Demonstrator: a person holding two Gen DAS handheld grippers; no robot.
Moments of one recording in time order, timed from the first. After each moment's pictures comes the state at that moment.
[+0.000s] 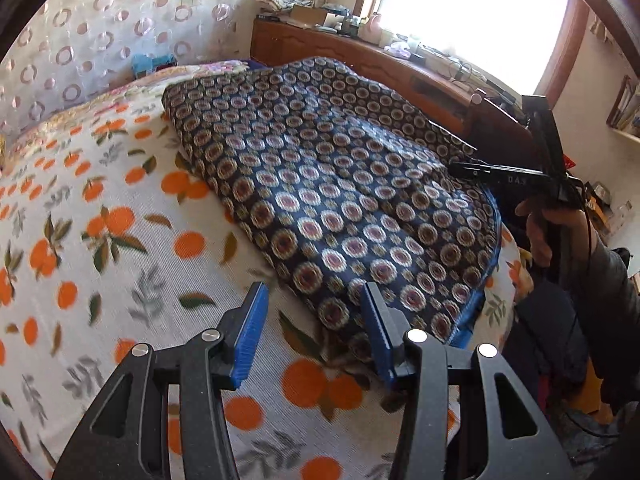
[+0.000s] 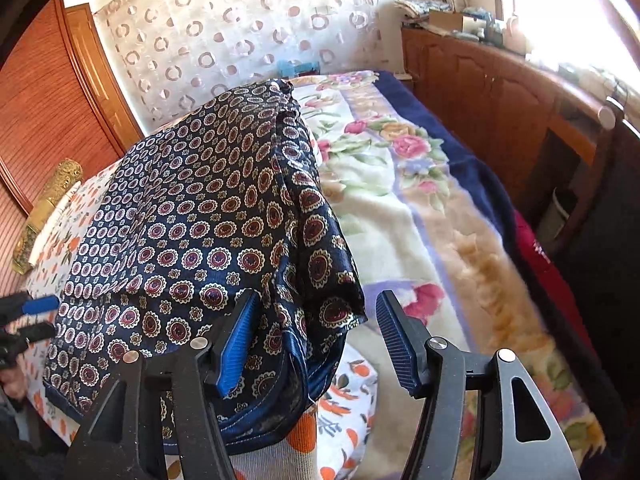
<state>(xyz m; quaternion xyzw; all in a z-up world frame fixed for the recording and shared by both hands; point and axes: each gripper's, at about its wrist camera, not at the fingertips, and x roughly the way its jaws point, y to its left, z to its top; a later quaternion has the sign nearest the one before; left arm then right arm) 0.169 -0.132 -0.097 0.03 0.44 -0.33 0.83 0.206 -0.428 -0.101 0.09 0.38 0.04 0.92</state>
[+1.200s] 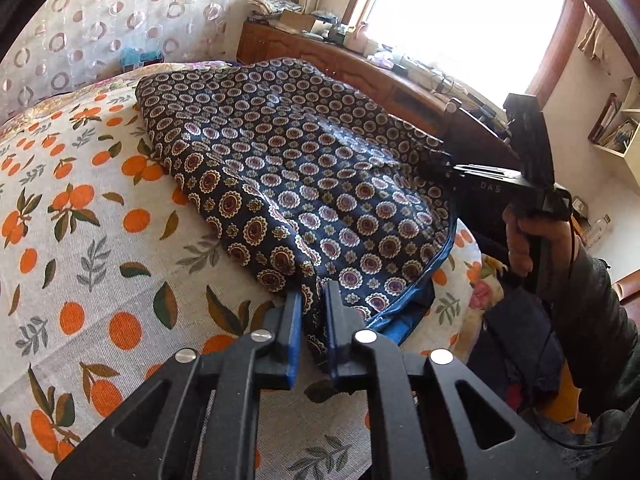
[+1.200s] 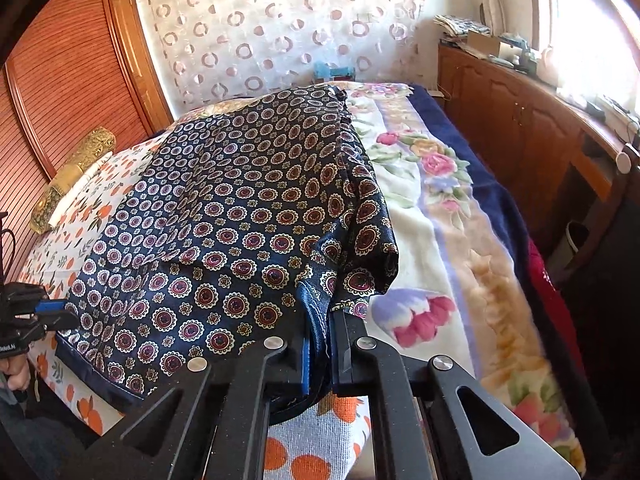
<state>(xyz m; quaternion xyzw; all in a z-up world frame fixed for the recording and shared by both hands) 0.138 -0.147 -0.094 -0.01 0.43 -0.36 0.83 0.179 -0.404 -0.085 0.03 0.37 0.08 0.93</state>
